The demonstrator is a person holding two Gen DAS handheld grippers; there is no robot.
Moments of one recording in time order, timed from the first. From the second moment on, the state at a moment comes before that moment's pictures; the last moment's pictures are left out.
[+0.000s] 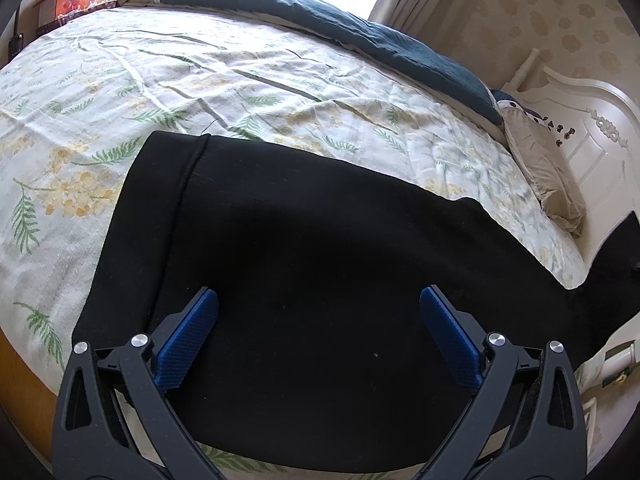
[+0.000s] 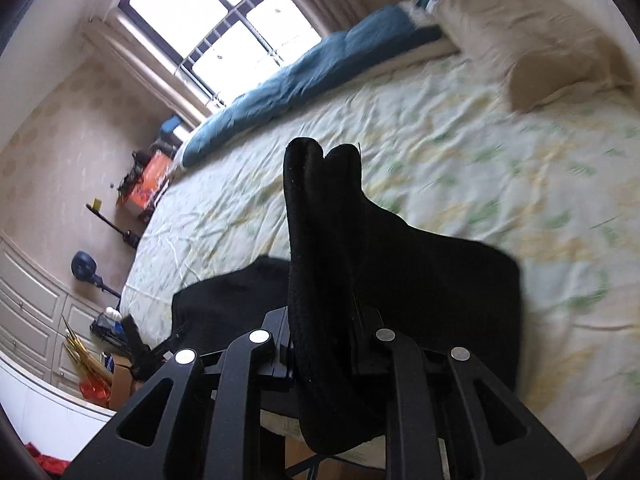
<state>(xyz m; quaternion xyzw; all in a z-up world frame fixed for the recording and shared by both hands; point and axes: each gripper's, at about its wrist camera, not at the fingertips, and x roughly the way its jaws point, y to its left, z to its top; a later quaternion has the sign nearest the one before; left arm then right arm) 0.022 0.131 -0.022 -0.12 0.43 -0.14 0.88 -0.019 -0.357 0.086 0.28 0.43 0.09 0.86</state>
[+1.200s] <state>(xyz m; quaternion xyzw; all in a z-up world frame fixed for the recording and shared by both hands) 0.023 0.124 -0.026 -0.10 0.43 -0.13 0.89 0.005 -0.191 -0.013 0.18 0.48 0.09 0.86</state>
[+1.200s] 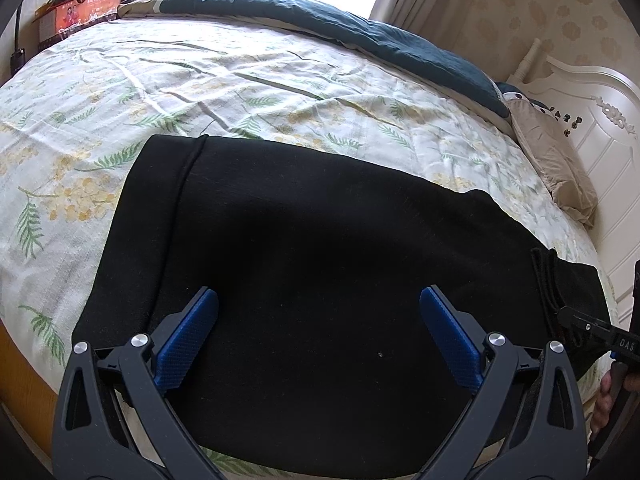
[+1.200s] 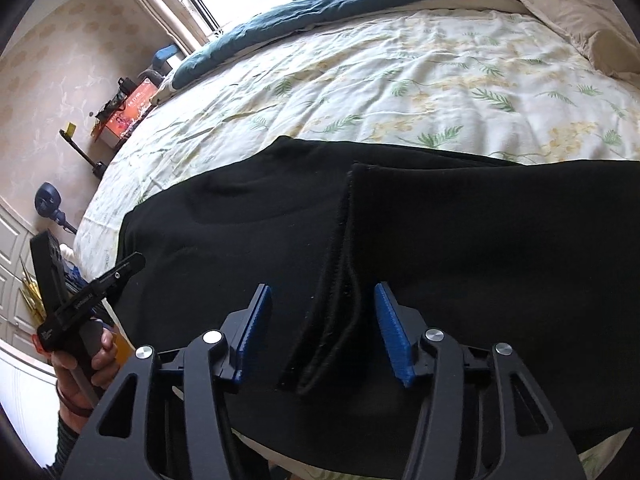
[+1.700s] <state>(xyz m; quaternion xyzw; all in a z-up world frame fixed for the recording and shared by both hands) 0.025 0.123 -0.028 -0.09 0.43 -0.12 0.89 -0.006 -0.155 -0.007 0.11 0.47 0.07 0.87</state>
